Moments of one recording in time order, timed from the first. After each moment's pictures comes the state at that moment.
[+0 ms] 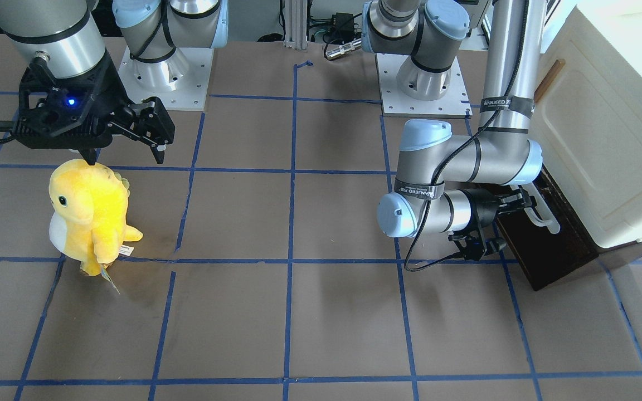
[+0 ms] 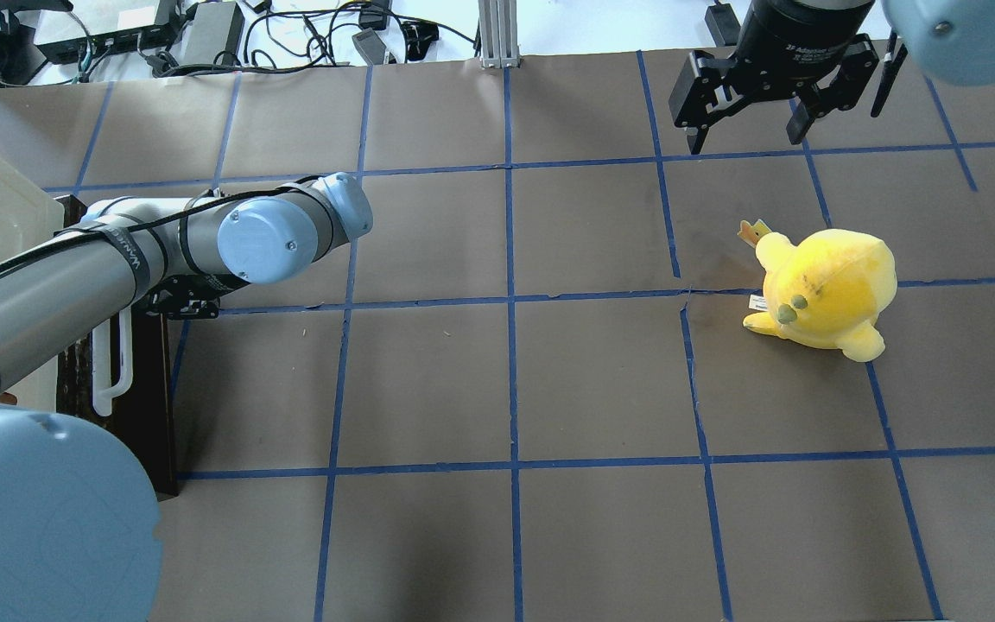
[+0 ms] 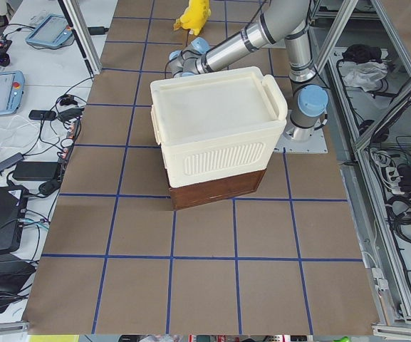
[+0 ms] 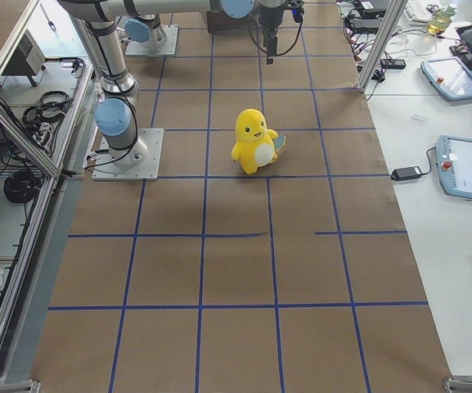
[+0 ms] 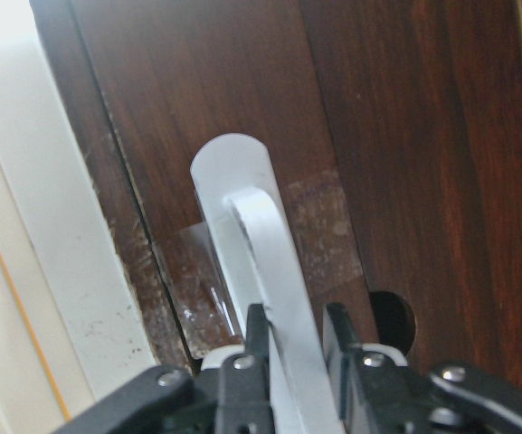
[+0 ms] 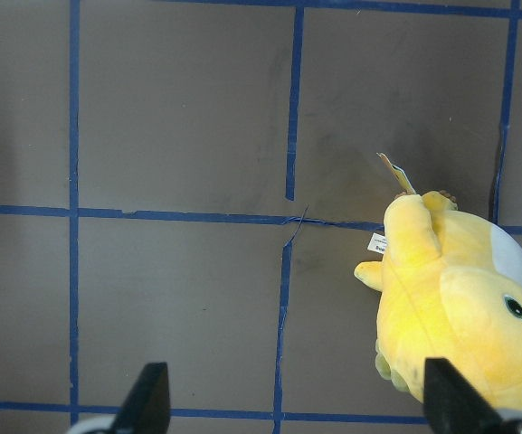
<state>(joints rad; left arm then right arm) -1.63 -2.04 -1.79 -1.71 2.76 -0.63 1.60 -1.48 1.44 -1.57 -1.58 -0.02</state>
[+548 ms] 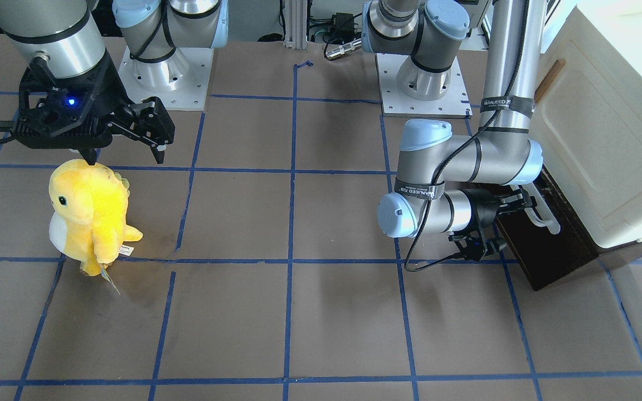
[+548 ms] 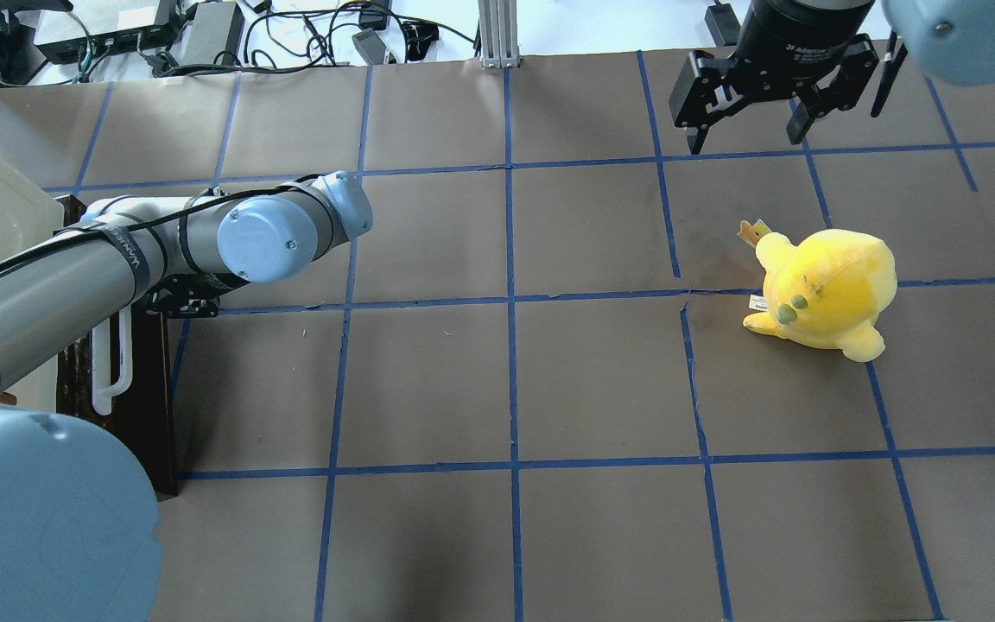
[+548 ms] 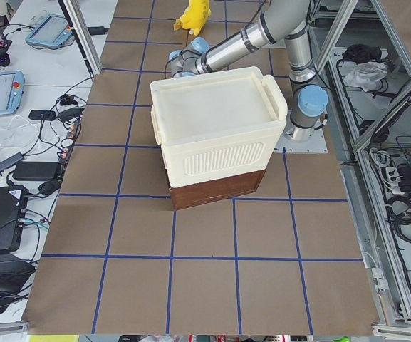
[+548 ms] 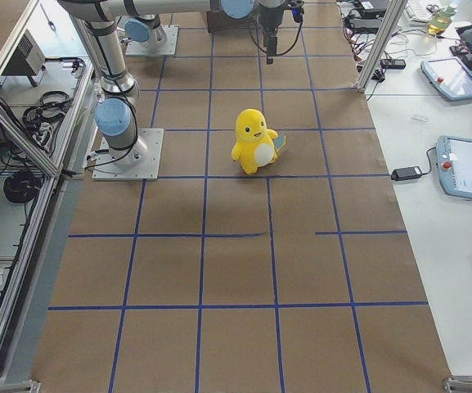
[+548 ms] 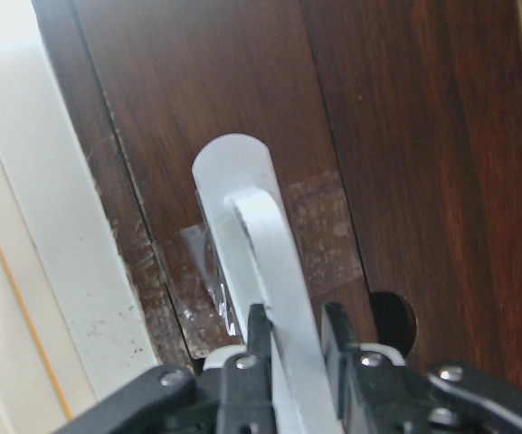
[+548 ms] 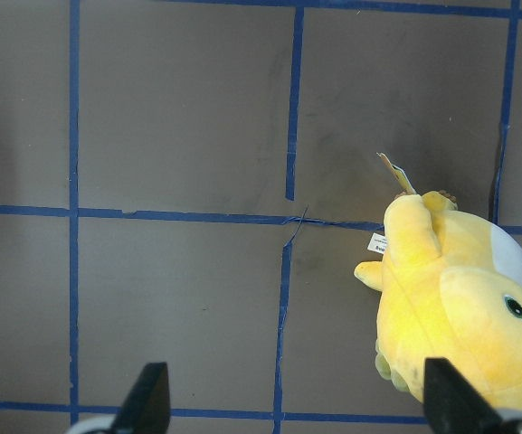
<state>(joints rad) -1.63 -2.04 -1.79 -1.71 2.76 -0.63 1.60 -1.48 1.44 -1.57 -1.58 -0.02</state>
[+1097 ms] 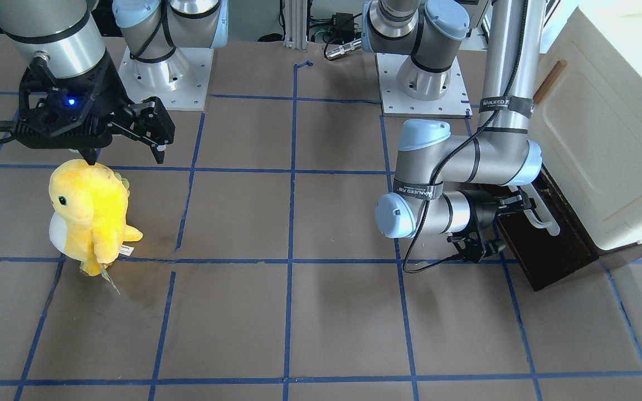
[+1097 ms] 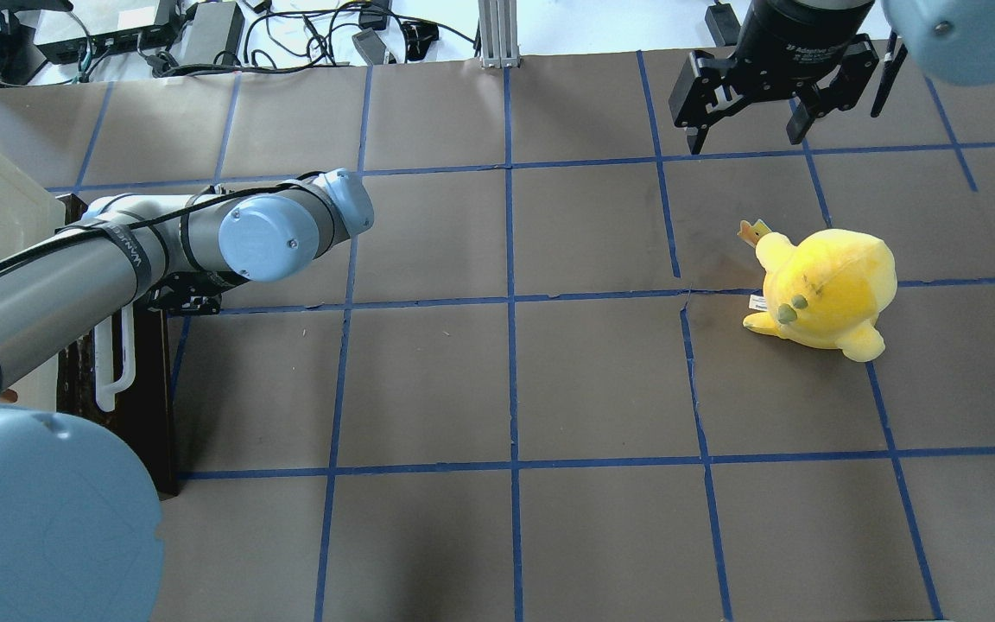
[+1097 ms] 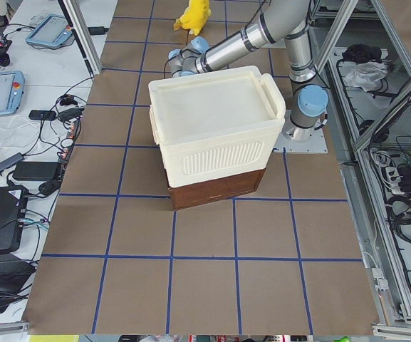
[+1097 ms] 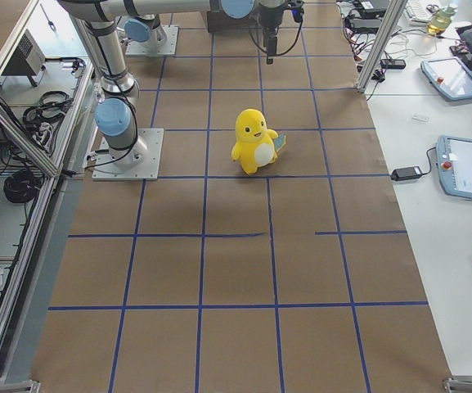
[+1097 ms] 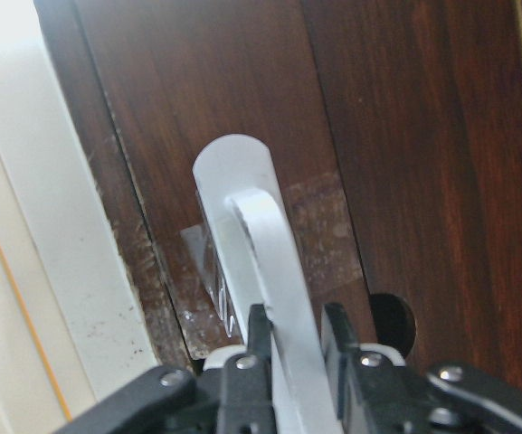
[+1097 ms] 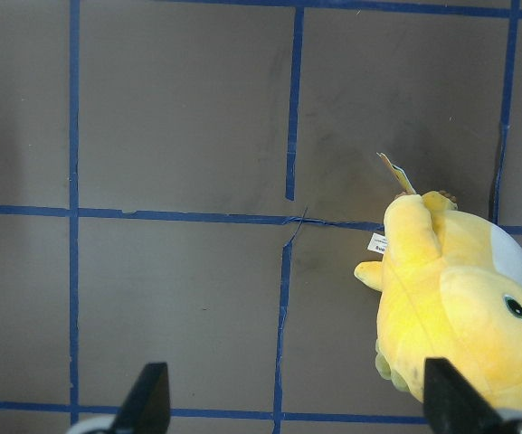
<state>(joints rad) -1.64 -2.04 -1.78 -1.70 2.75 -0.62 1.60 -1.48 1.44 -1.57 -1.58 -0.02</state>
